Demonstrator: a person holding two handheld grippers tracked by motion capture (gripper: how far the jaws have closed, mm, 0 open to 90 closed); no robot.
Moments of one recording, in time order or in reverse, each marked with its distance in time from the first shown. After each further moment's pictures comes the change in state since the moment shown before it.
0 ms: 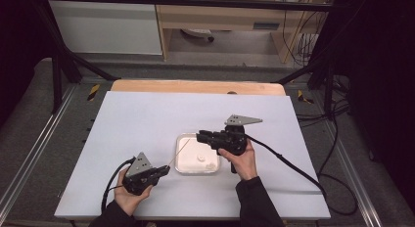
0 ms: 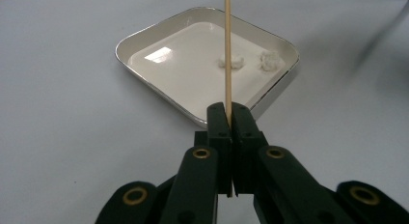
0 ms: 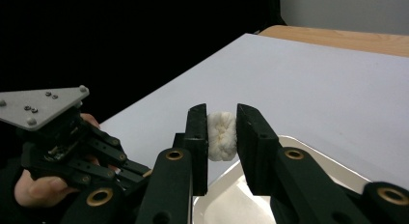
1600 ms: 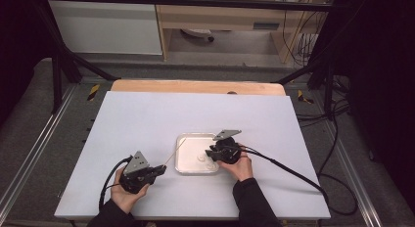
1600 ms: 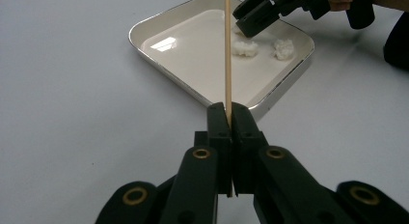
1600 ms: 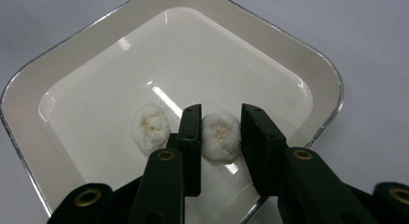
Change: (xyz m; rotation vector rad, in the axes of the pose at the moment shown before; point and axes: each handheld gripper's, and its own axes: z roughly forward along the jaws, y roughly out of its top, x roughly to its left) left arm 0.010 -0.003 -0.003 0.040 0.014 -0.018; right arm -0.045 -0.067 0.039 0.379 -0.319 -0.146
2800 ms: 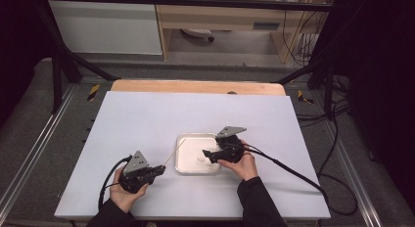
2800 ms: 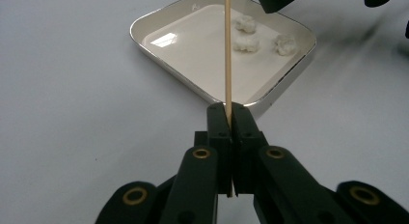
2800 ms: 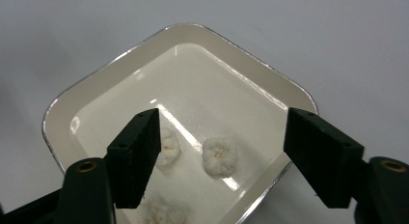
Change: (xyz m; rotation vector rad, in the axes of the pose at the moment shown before) left arm 0.002 0.000 -0.001 0.017 -0.002 0.000; right arm 0.002 0.011 -0.020 -0.066 0.002 -0.017
